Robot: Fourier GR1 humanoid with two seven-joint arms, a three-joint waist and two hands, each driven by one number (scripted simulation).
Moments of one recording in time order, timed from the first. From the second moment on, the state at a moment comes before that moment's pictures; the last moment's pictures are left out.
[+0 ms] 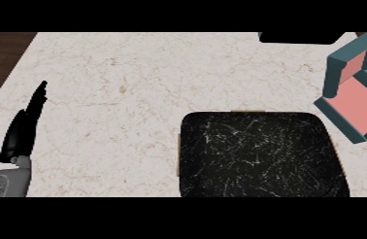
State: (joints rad) left arm -0.14 0.34 0.16 -1.33 -0.25 0.08 0.06; right arm -0.88 -0.88 -0.32 -0.48 0.52 0.27 -0.51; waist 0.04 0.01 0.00
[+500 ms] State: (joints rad) left arm -0.16 0.34 0.17 -1.32 -0.26 0.08 0.05; right arm -1.01 -0.75 -0.28 -0.30 0.61 0.10 -0.41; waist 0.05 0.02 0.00
